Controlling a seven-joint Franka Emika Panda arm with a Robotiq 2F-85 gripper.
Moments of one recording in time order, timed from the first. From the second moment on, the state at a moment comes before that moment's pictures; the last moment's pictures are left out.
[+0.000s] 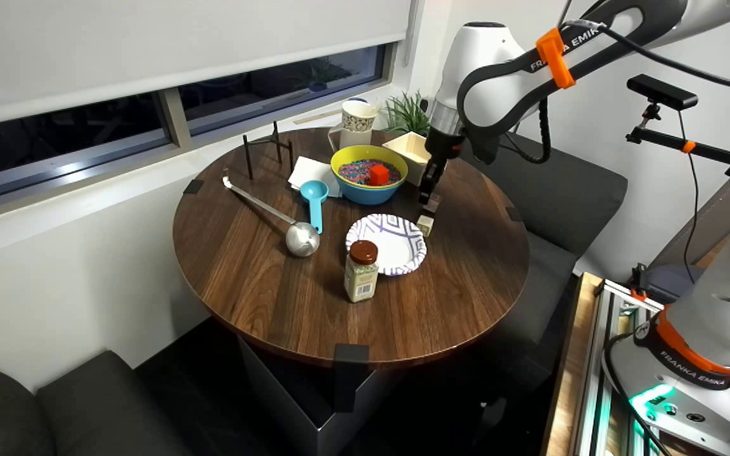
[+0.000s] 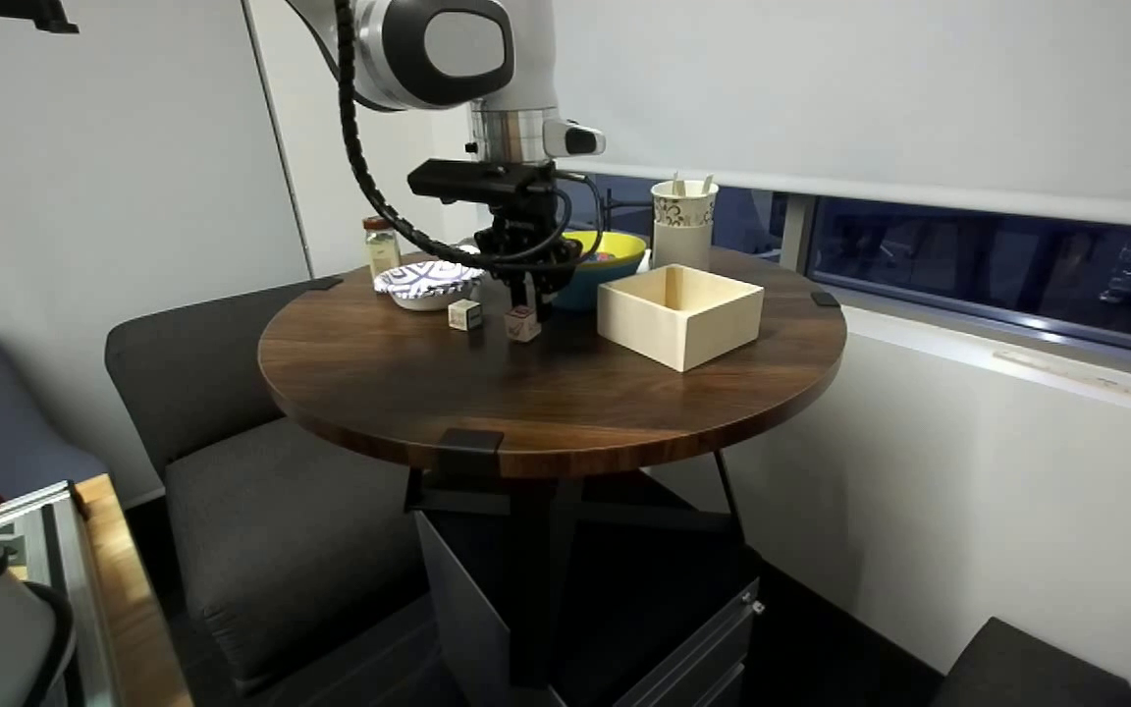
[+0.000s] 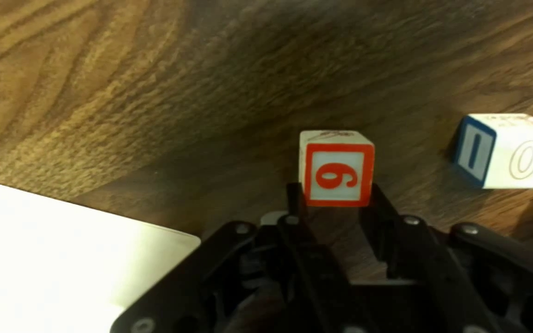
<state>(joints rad) -0.04 0.06 -0.04 -2.33 0.02 2.45 -0.31</state>
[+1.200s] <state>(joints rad) -0.02 -0.26 -0.07 -2.26 0.26 2.22 -0.45</state>
